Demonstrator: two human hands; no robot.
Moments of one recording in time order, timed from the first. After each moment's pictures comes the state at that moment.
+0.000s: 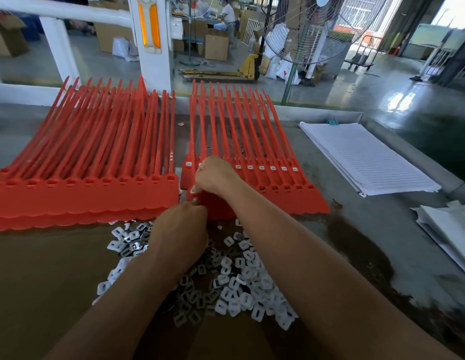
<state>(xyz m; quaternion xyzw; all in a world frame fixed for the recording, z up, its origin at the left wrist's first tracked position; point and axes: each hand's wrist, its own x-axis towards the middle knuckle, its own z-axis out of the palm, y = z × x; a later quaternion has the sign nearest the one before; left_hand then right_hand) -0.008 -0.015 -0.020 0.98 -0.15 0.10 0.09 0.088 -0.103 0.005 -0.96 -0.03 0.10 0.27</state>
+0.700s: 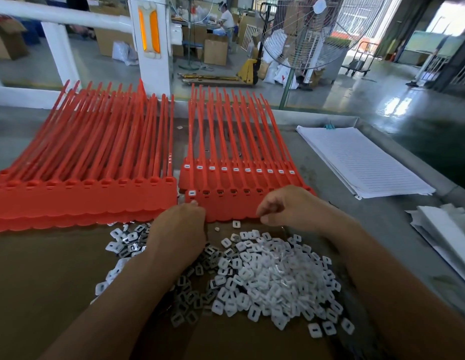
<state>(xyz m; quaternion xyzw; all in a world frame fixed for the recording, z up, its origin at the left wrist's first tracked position) -0.009 -0.019 -0.015 0.99 -0.12 0.06 0.10 -0.002 -0.224 0.029 -0.94 -0.11 0.12 0.28</state>
